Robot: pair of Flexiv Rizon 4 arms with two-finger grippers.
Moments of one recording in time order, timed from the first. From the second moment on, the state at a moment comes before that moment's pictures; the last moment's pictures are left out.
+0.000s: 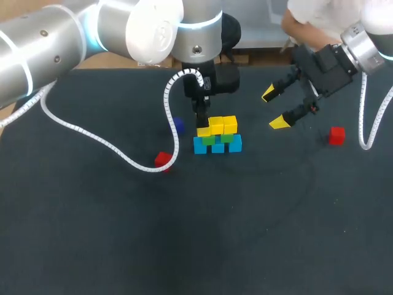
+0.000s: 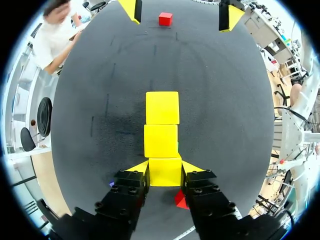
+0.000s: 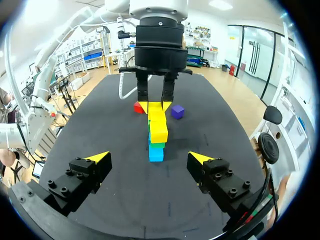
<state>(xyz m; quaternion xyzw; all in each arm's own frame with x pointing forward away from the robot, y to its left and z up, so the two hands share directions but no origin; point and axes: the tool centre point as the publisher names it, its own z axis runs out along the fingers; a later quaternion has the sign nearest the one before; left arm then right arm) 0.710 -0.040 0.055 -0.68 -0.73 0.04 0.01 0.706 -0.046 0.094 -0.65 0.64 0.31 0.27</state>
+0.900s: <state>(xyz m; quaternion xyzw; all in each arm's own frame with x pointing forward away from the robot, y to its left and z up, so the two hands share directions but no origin) 0.715 -0.046 0.061 -0.69 -0.72 0.05 0.00 0.706 -0.046 0.094 -0.65 0.64 0.31 0.27</state>
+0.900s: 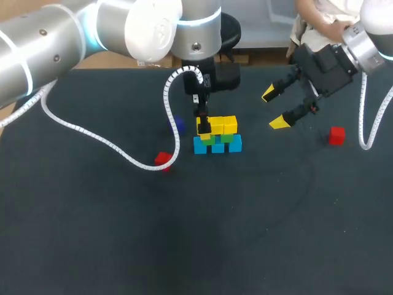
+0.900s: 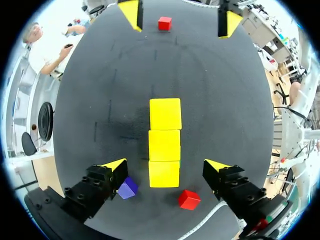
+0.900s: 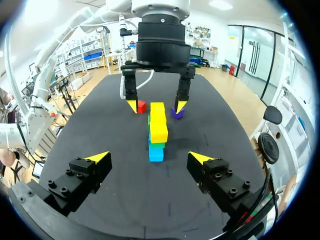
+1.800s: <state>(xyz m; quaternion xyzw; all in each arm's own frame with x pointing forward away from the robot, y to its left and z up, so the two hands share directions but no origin) 0.704 -0.022 0.085 -0.70 -0.71 0.08 -0.08 0.706 -0.046 0.094 -0.65 0.64 0.31 0.27</state>
